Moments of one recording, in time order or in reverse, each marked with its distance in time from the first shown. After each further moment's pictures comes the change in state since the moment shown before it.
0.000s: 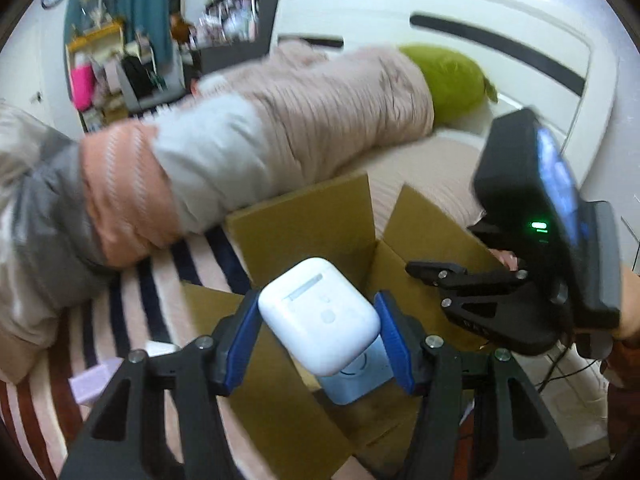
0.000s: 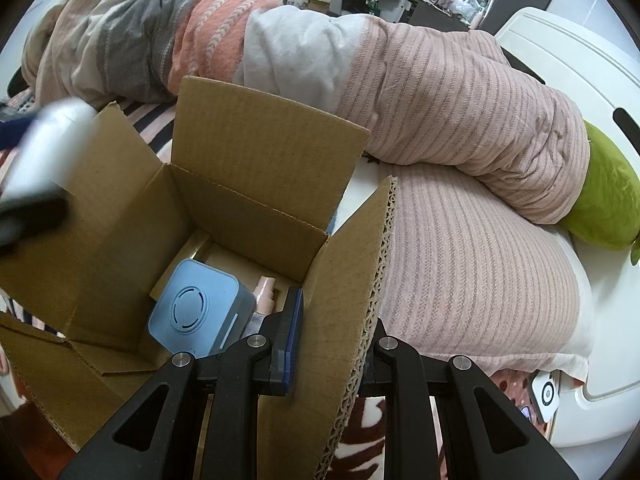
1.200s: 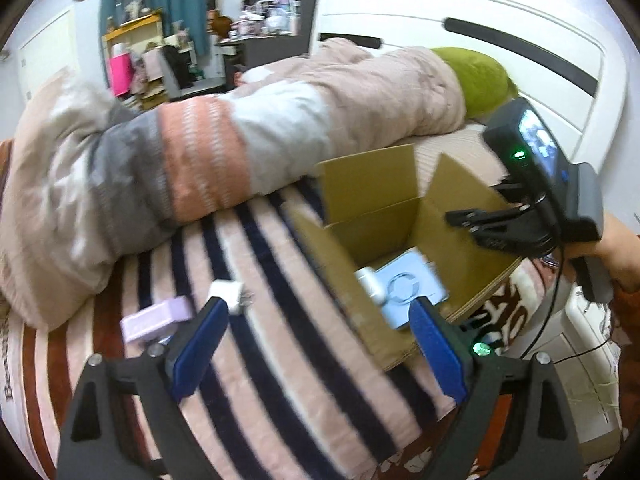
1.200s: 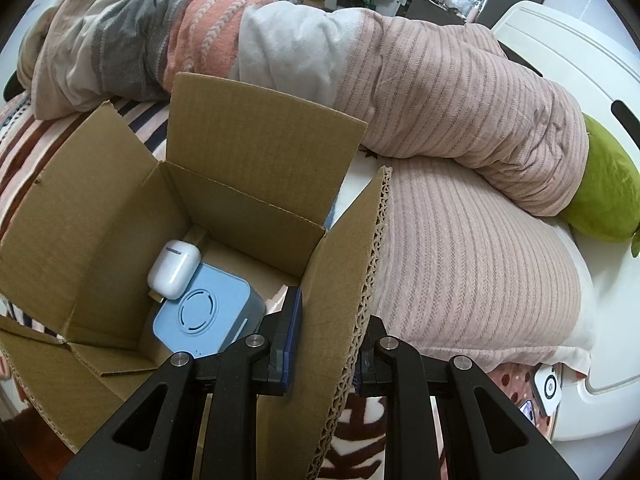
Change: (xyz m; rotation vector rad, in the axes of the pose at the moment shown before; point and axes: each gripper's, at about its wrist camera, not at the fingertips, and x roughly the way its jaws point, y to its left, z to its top) left arm -0.079 0.045 -0.068 -0.070 -0.018 0.135; right arm 0.003 -0.003 -0.002 0.020 0.014 -0.004
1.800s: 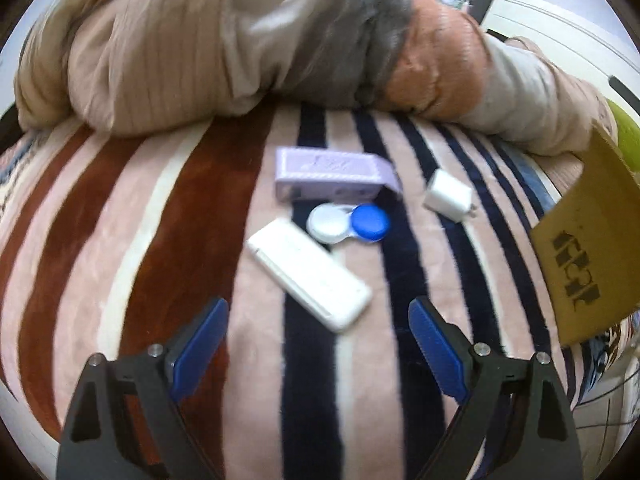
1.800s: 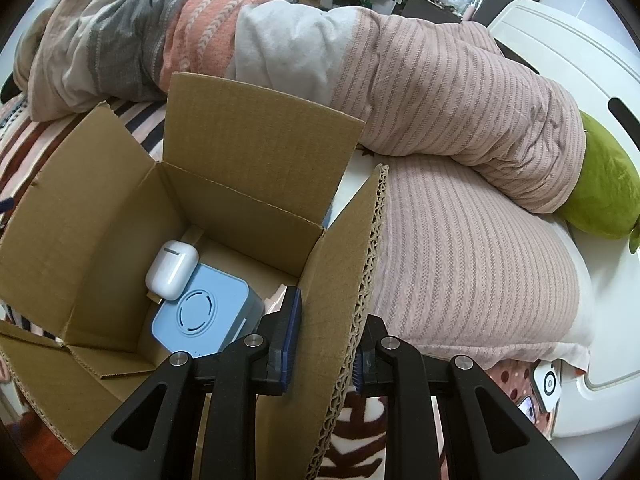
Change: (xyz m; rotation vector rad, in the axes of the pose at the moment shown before) left arm 0.070 0.176 -0.135 -0.446 0.113 0.214; right arm 0.000 0.001 -0.001 0.005 0.003 -0.009
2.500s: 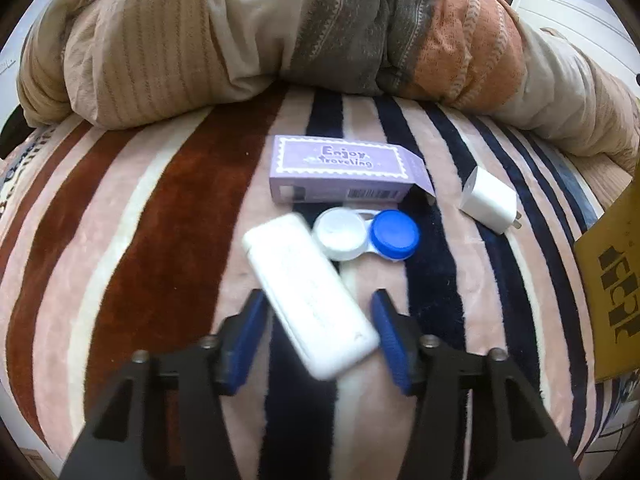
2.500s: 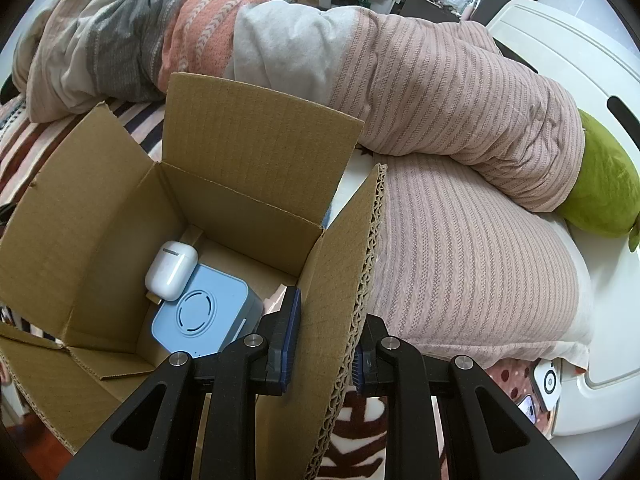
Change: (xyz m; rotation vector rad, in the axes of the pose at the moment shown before) left arm 0.040 -0.014 0.011 0.000 0.000 0.114; right arm 0.001 -0.002 -0.002 0.002 -0.001 0.001
